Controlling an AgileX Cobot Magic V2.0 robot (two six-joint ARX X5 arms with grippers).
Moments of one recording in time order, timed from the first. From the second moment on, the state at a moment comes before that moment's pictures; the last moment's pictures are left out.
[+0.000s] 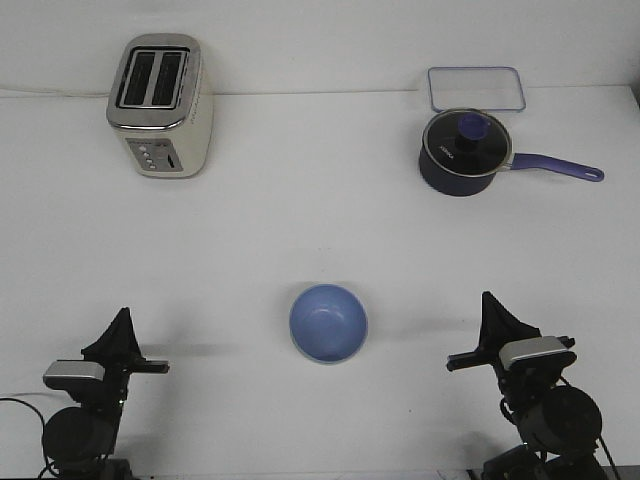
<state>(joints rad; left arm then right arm) -0.04 0.01 0.03 0.17 0.00 -0.07 0.35 0.22 0.42 -0.22 0.17 0.11</state>
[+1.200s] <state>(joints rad) -0.04 0.01 0.03 0.17 0.00 -0.07 0.07 0.00 0.08 -0.15 0.03 -0.24</state>
